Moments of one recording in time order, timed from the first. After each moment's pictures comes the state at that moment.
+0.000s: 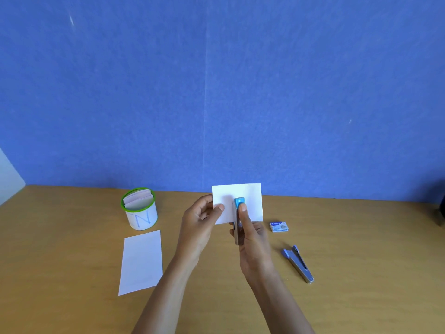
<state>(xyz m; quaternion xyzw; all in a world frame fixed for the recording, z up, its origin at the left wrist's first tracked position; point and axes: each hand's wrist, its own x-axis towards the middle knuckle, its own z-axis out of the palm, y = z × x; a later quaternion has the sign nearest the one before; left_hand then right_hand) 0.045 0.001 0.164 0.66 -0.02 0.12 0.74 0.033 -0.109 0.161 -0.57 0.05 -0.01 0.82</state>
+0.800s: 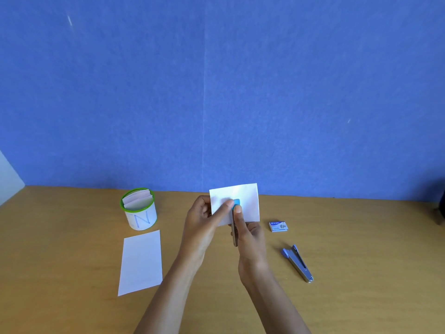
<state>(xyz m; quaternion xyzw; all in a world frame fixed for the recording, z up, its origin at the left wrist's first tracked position) 0.046 -0.009 0.170 0.62 0.02 0.09 0.78 0.029 -0.106 0.163 -0.62 0.02 -0.04 0.79</state>
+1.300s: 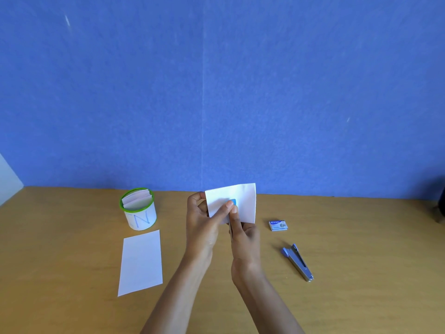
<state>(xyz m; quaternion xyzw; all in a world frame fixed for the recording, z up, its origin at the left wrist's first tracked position) 0.044 -0.019 0.171 0.53 0.05 0.15 0.84 0.027 -0.093 0.159 -0.60 0.06 -0.05 0.79</state>
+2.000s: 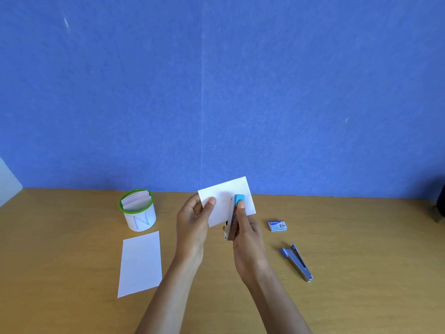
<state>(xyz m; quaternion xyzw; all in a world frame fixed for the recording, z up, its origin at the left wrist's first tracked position) 0.049 -0.005 0.167 0.58 0.04 0.15 0.80 0.029 -0.103 0.168 -0.59 0.04 0.00 0.80</state>
